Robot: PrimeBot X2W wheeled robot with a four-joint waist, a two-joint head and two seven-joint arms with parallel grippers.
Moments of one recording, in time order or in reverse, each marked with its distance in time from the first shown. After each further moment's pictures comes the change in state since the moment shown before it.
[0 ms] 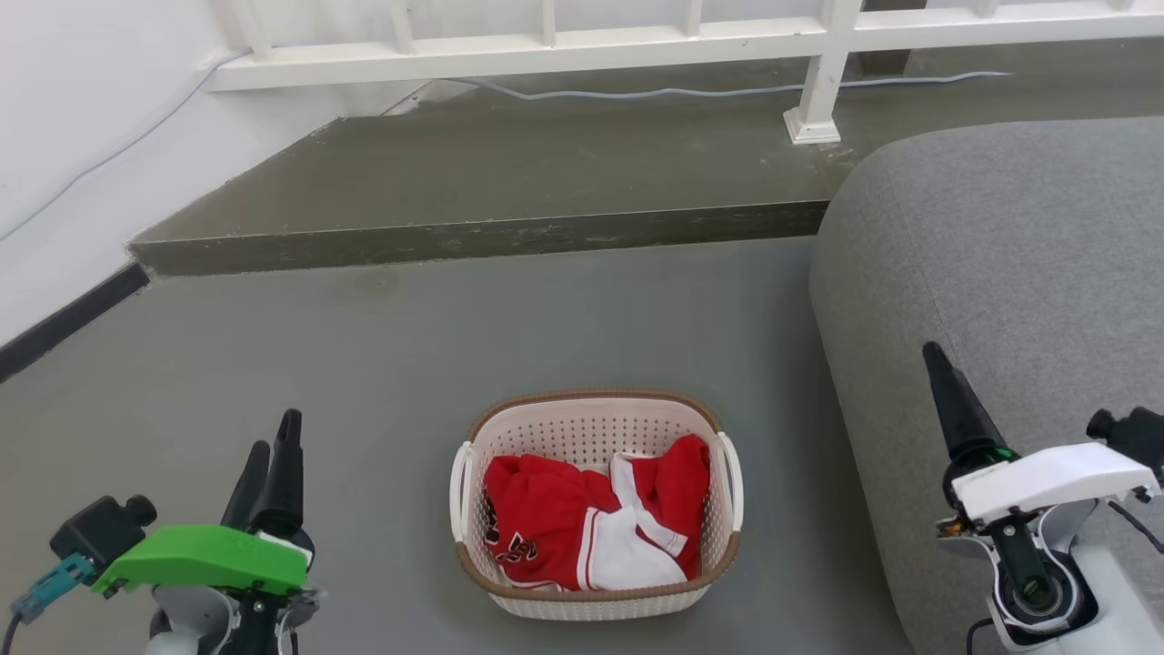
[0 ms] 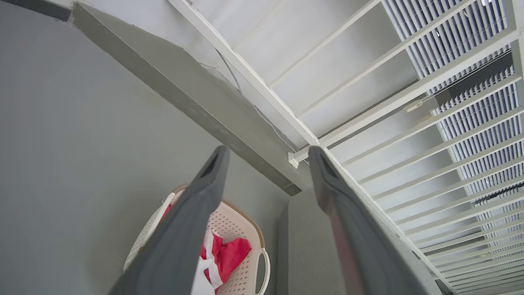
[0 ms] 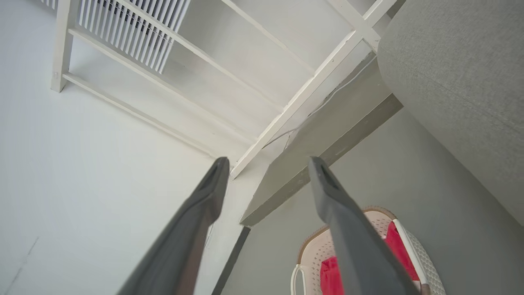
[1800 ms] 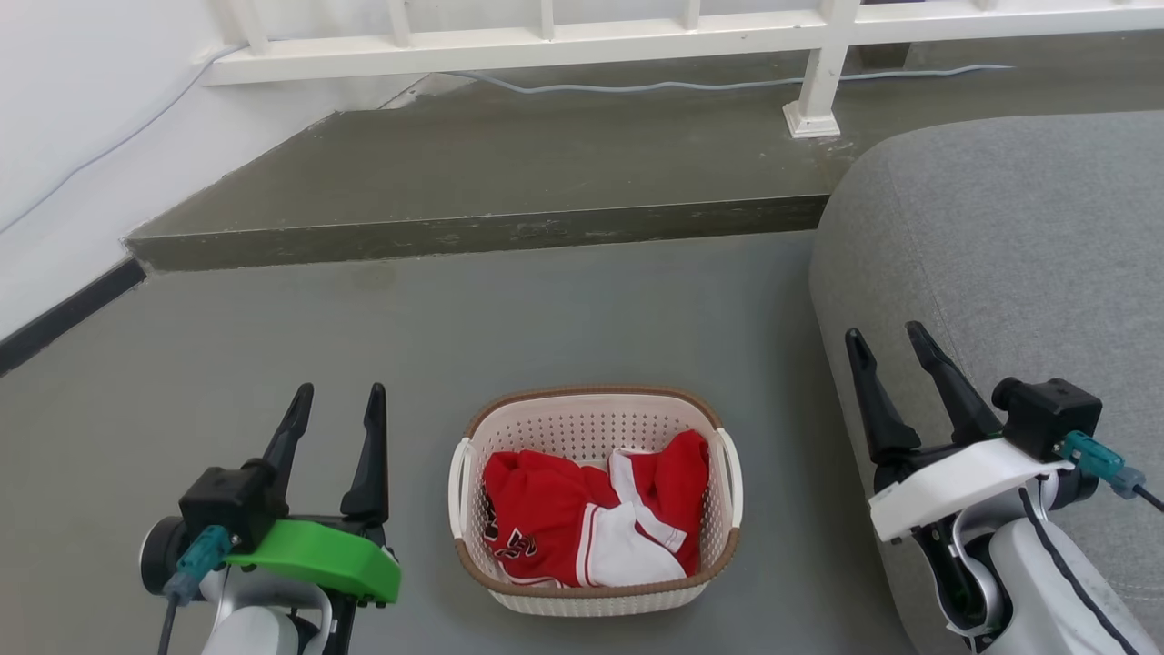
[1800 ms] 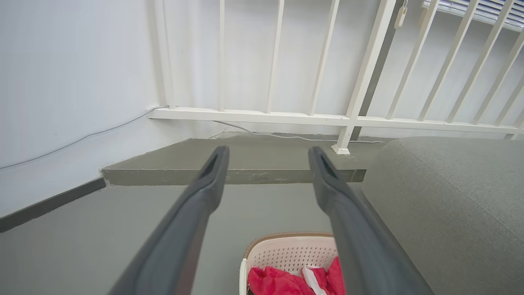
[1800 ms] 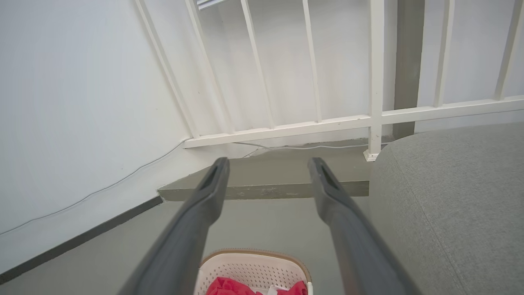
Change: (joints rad) left arm -0.007 -0.012 -0.124 -0.086 0.737 0.052 -0.166; right arm -0.039 -0.024 0.147 -0.044 -0.677 -0.071 -0.165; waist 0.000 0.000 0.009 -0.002
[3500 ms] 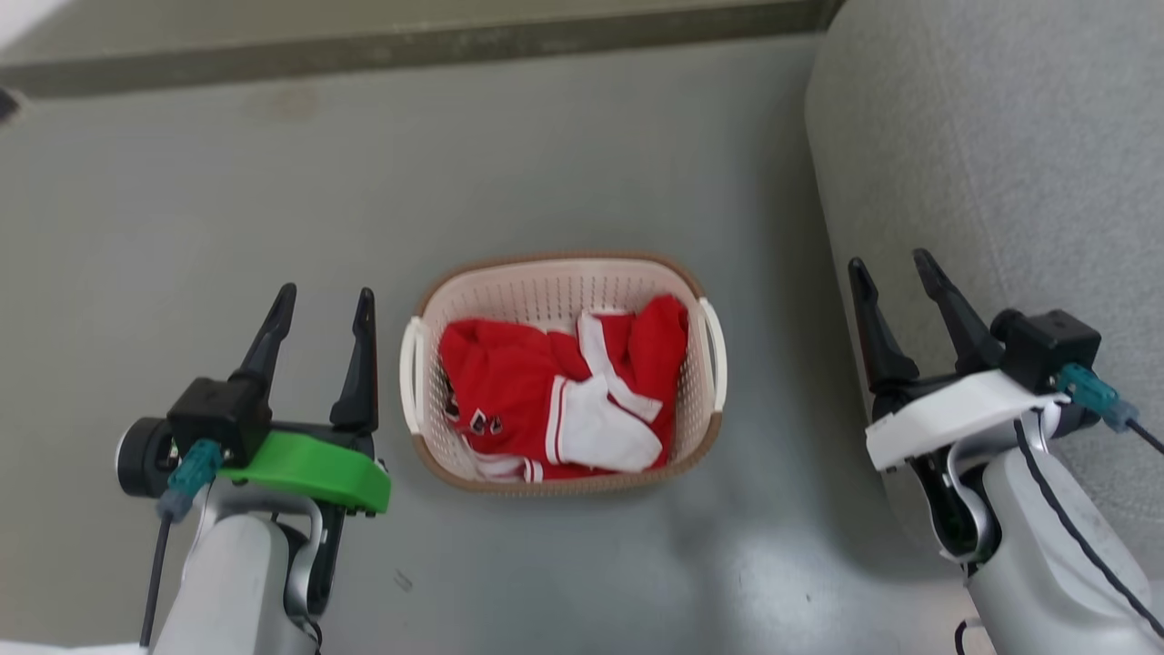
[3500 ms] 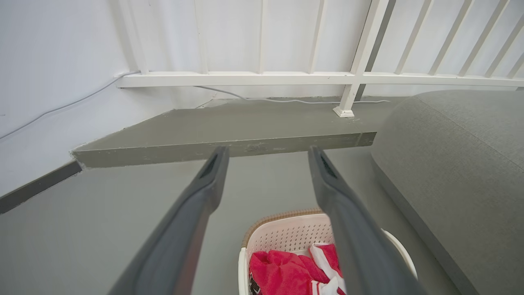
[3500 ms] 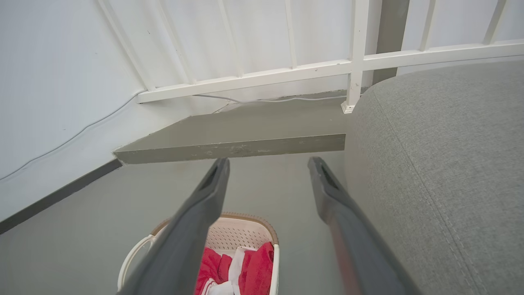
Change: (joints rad) left arm -0.158 -0.009 0.023 0.038 0.097 -0.015 -0.029; right arm -0.137 0.028 -0.038 0.086 -0.102 0.012 -0.026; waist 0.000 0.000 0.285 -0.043
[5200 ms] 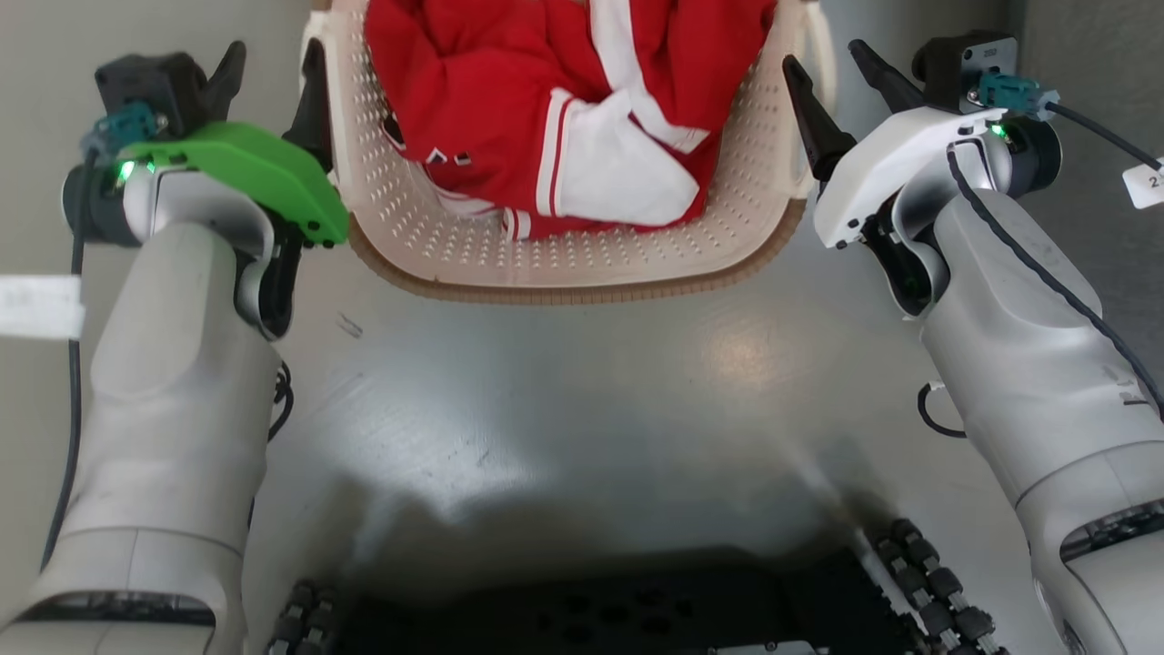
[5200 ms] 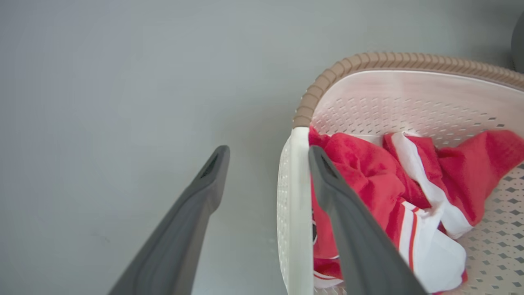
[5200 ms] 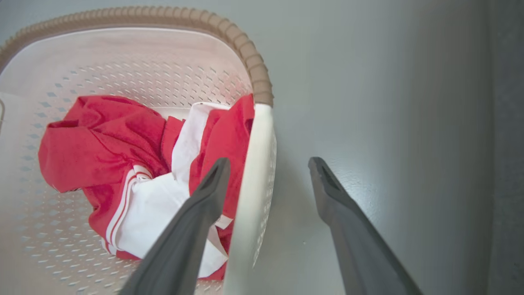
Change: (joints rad) left arm -0.675 -0.024 -0.002 0.642 -0.100 -0.035 0.096; right arm -0.653 0.057 0.123 0.619 -0.019 0.061 0.096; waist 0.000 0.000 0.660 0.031
